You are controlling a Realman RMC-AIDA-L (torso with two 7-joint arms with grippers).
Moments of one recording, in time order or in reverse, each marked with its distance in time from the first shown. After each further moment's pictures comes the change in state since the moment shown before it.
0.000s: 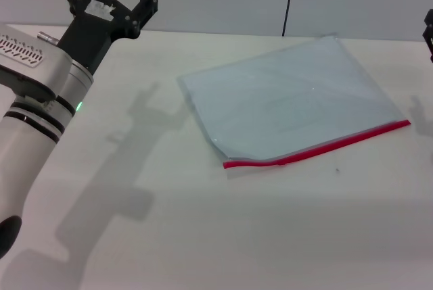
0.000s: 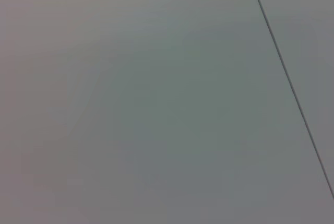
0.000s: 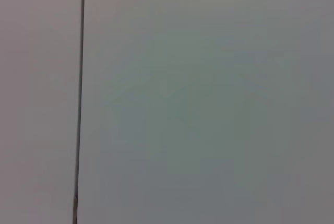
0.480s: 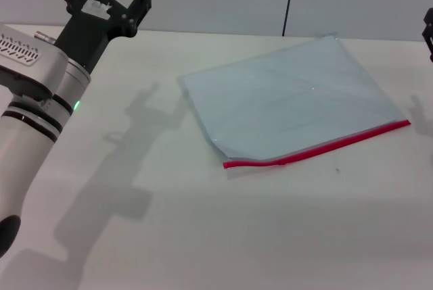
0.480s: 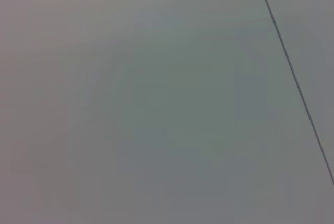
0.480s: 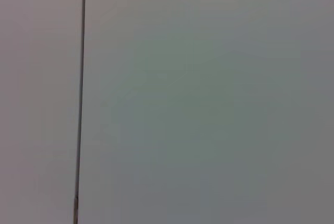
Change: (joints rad) left arm 0.000 0.000 -0.010 0.003 0.000 0.001 -0.010; right arm 0.002 0.000 0.000 0.000 0.000 0.001 0.000
